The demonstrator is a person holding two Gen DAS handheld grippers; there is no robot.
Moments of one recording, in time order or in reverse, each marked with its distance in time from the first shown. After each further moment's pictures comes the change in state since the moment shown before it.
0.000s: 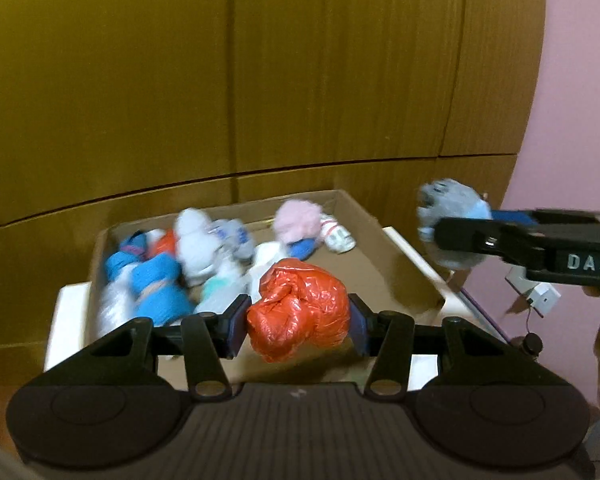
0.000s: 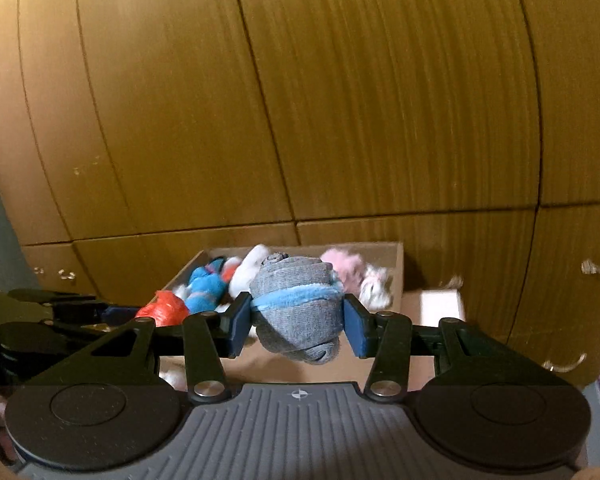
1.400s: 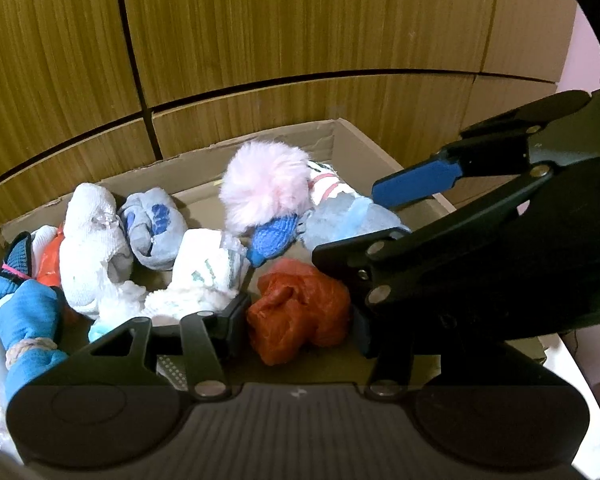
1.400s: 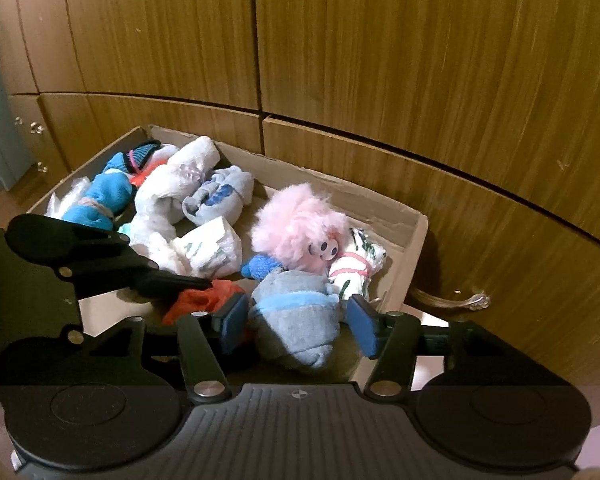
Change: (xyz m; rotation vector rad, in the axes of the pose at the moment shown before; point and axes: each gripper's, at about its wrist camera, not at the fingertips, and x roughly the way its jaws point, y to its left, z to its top) left arm 0.151 -0.015 0.016 0.053 0.213 0.023; right arm 0.163 -0.038 0.020 -0.286 0.388 0.020
